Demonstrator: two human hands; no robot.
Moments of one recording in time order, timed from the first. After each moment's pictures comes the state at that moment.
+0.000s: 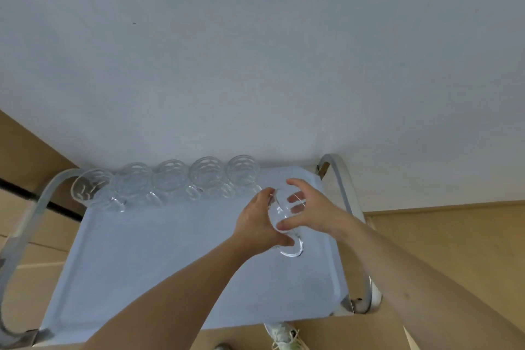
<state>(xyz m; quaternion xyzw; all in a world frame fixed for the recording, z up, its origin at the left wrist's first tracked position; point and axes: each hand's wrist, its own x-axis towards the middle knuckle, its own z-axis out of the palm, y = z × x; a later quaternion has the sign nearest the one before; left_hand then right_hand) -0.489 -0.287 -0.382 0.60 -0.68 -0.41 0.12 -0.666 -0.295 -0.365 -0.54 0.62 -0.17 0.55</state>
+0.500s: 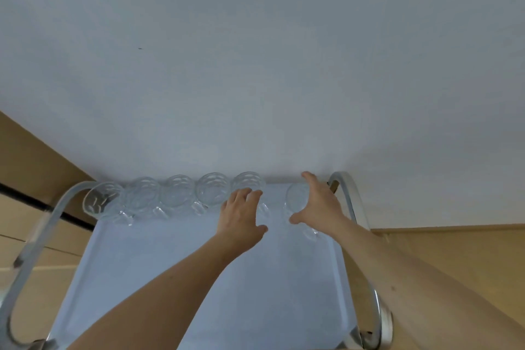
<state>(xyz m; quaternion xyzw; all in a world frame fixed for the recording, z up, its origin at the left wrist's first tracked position) -0.462 -0.336 -0.380 0.63 -0.75 -0.19 0.03 -0.670 -0.353 -0.382 -0.60 0.71 -0.13 0.35</state>
